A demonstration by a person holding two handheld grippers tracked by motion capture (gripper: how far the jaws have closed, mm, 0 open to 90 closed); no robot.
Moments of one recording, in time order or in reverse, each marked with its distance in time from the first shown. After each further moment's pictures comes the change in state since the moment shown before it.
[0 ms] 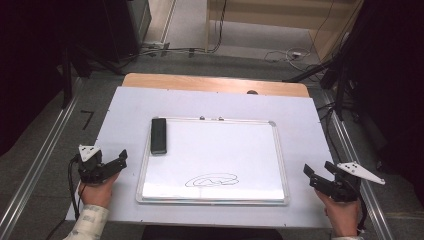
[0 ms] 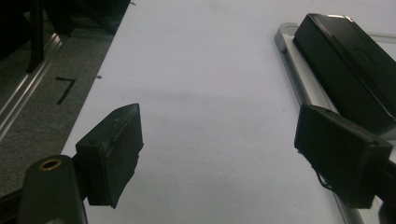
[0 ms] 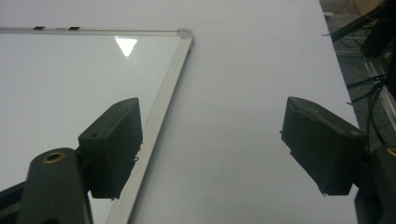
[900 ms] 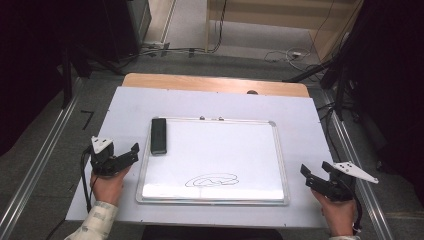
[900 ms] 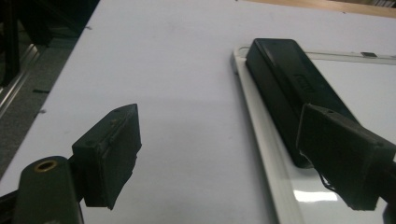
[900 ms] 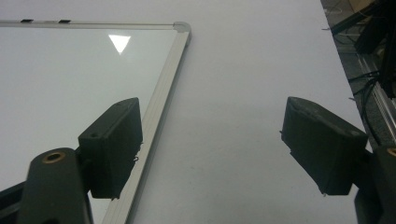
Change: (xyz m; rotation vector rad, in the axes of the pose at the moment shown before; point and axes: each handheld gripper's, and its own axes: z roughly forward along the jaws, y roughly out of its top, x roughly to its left) left arm -0.037 0.022 0.007 -0.008 -0.066 0.036; right arm 0.008 -0.002 0.006 0.018 -0.024 -0.011
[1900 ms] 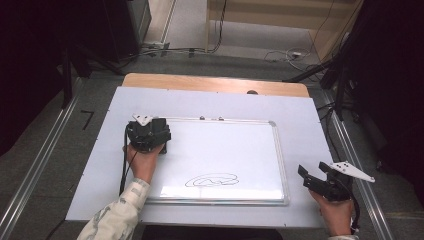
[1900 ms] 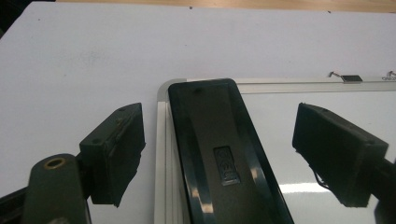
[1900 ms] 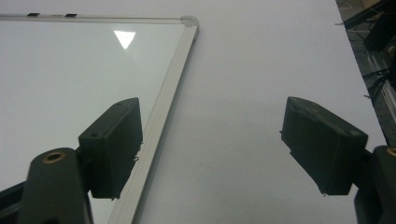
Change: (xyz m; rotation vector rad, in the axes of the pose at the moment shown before) left arm -0.072 0.036 0.072 0.040 0.030 0.053; right arm 0.003 -0.002 0.004 0.015 0.023 -0.006
